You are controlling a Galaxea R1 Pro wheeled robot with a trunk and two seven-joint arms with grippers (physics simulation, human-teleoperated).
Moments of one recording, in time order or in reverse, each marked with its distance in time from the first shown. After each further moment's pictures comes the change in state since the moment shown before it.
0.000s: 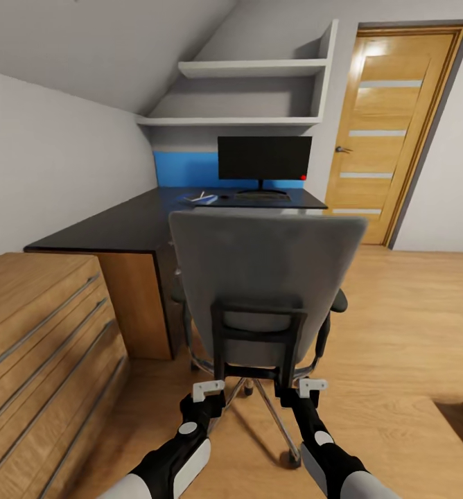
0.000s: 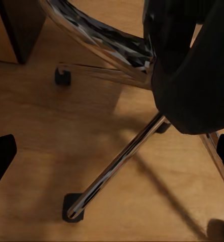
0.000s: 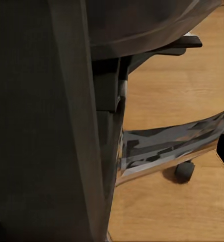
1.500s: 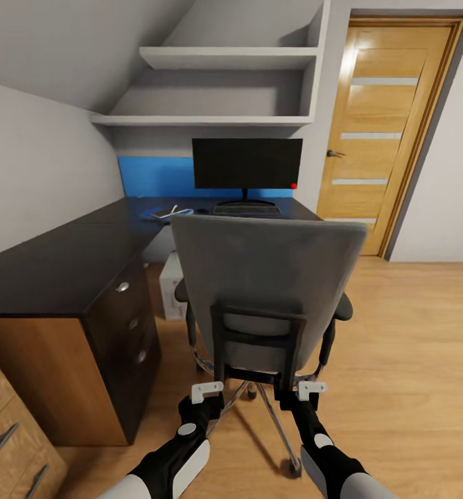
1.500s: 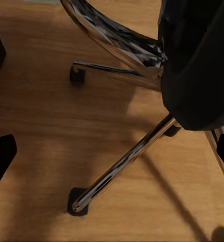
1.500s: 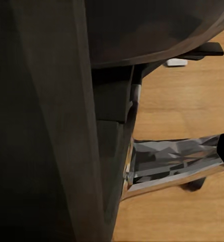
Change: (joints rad) left arm 0.000 0.002 0.002 0.012 0.003 0.002 0.005; right arm 0.000 0.001 0.003 0.020 0.003 -0.001 0.000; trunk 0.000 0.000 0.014
